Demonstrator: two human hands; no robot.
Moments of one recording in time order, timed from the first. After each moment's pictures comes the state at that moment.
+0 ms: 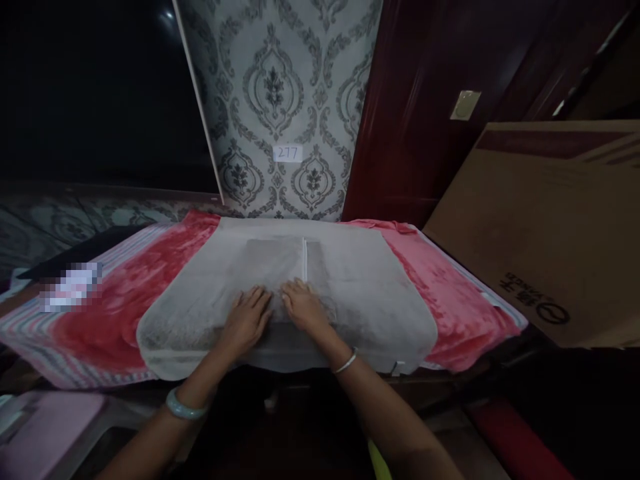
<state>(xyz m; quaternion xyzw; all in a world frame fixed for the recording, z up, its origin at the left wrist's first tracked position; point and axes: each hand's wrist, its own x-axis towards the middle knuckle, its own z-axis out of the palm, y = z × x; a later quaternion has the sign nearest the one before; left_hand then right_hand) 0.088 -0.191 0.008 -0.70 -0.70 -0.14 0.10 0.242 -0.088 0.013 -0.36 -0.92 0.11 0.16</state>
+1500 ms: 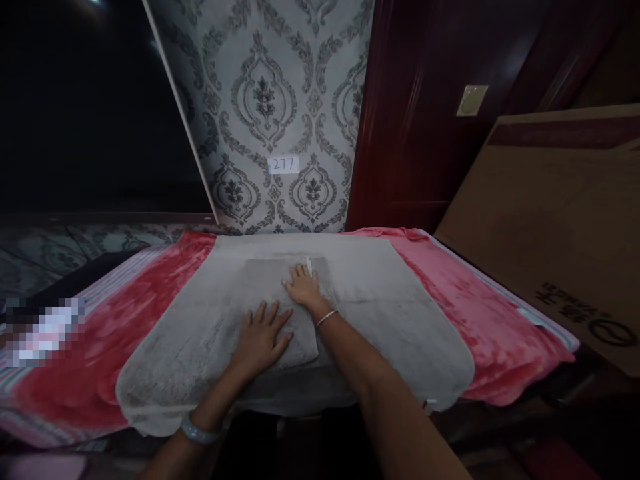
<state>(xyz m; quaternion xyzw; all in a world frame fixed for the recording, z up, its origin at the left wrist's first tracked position) 0.084 -0.135 0.006 -0.70 -0.70 -0.10 0.04 0.166 0.054 0.015 -0.45 -0.88 0.08 0.10</state>
